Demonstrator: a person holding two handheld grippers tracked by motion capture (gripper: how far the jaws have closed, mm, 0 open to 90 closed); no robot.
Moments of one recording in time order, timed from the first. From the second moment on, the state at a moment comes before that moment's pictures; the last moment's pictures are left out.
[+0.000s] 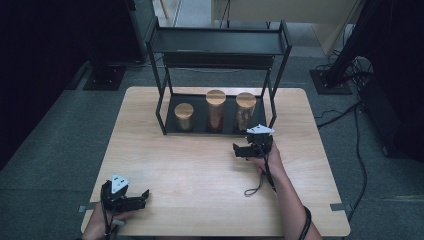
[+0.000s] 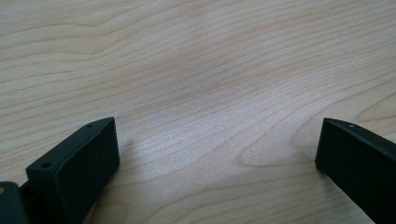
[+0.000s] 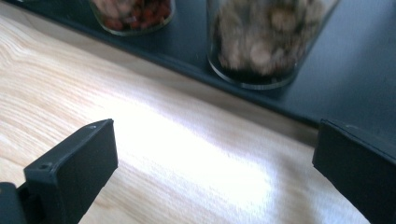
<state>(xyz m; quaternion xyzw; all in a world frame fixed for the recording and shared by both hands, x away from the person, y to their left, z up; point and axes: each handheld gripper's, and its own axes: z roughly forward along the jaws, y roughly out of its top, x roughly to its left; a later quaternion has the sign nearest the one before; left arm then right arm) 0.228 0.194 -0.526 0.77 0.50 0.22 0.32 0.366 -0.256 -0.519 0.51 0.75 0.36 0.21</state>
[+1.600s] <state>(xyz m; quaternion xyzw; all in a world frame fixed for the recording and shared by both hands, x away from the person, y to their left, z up) 0.228 0.194 -0.527 0.77 0.50 0.22 0.32 0.314 -0.301 -0.531 0.53 0.75 0.32 0.22</state>
